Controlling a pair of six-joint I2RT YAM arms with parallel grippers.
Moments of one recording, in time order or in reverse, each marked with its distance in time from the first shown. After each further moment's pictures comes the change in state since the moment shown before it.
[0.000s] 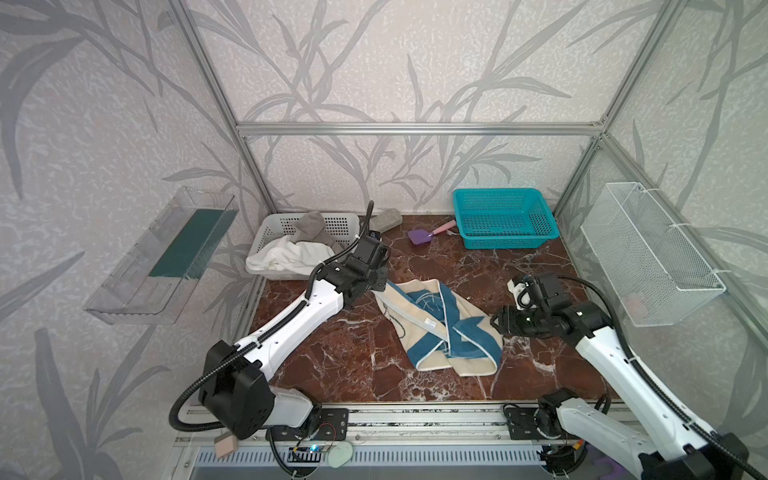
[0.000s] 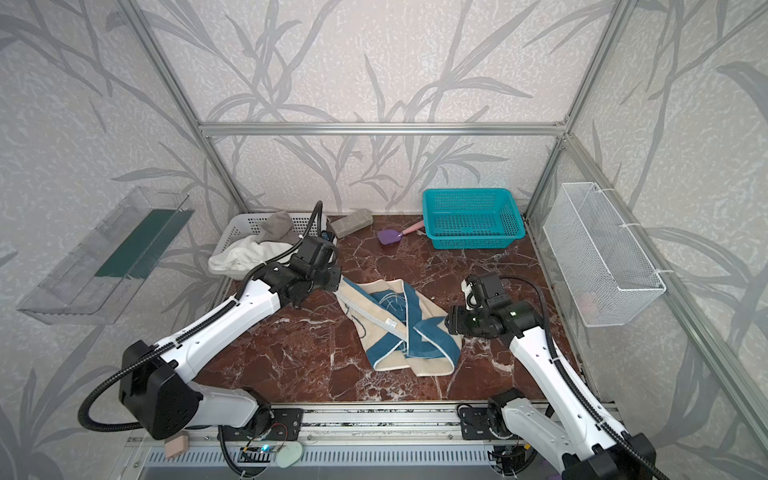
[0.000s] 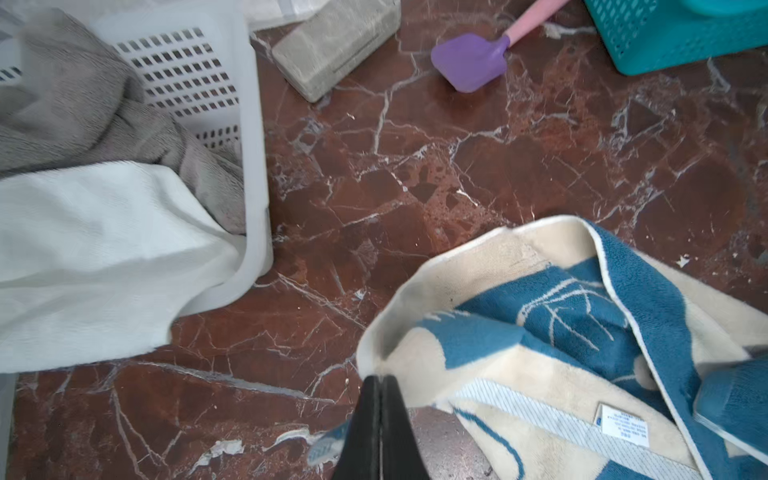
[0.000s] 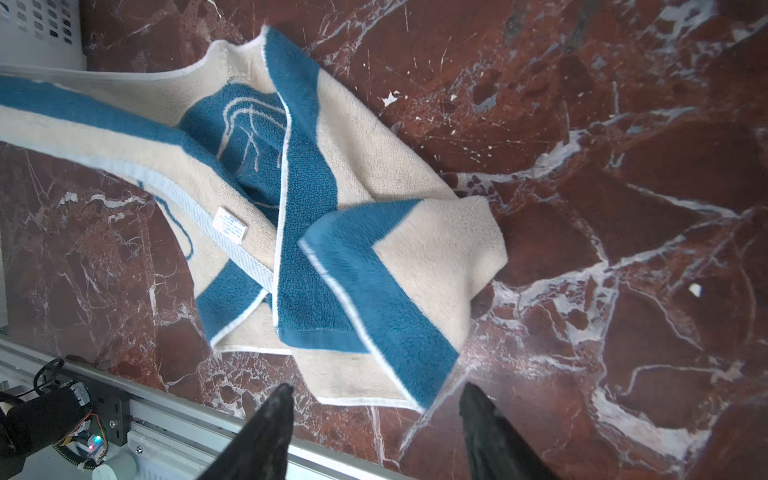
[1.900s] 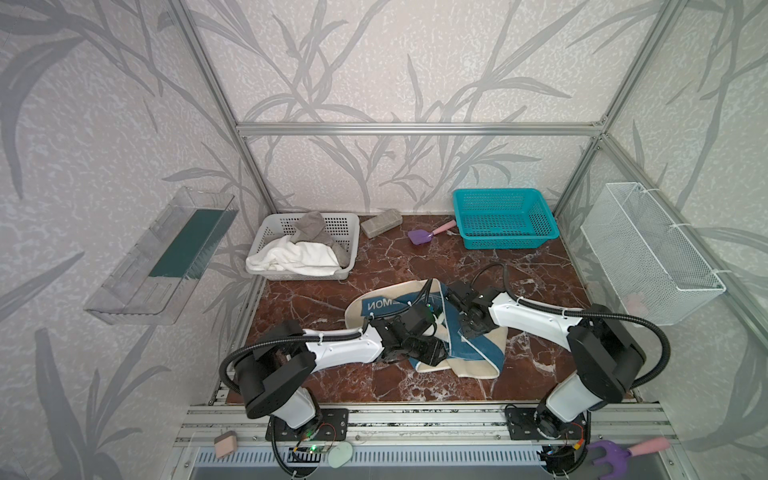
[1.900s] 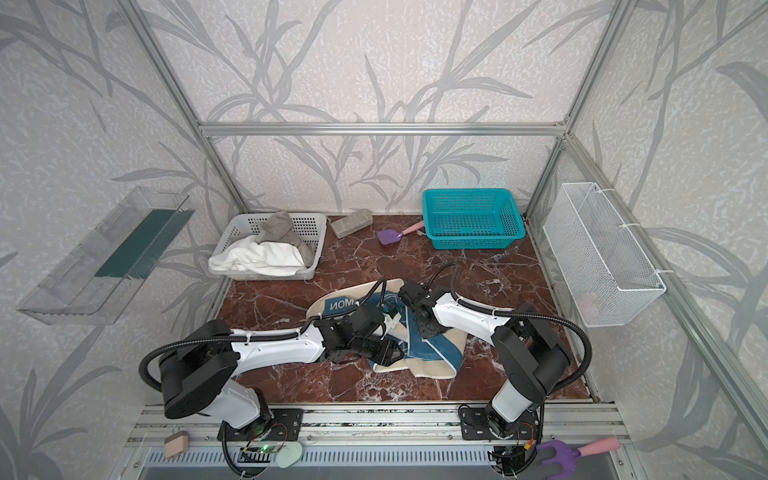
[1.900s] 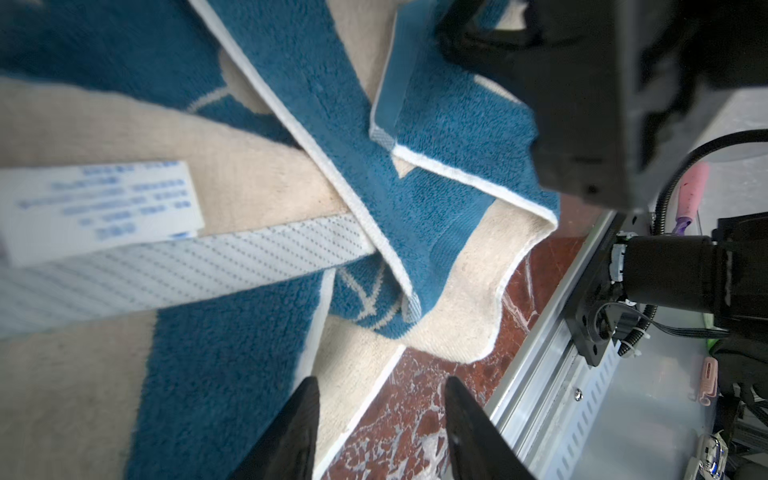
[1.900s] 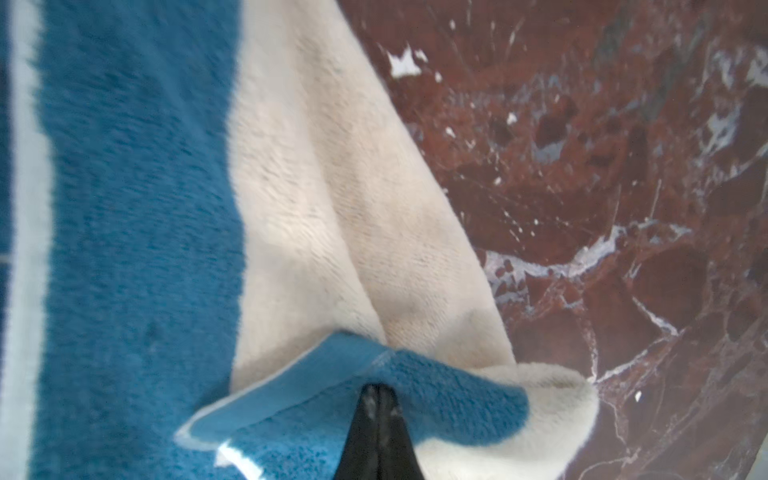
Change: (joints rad) left arm -0.446 0.193 -0.400 0.589 0.558 -0.343; right arm 0.378 0.645 0.043 0.211 0.512 0.053
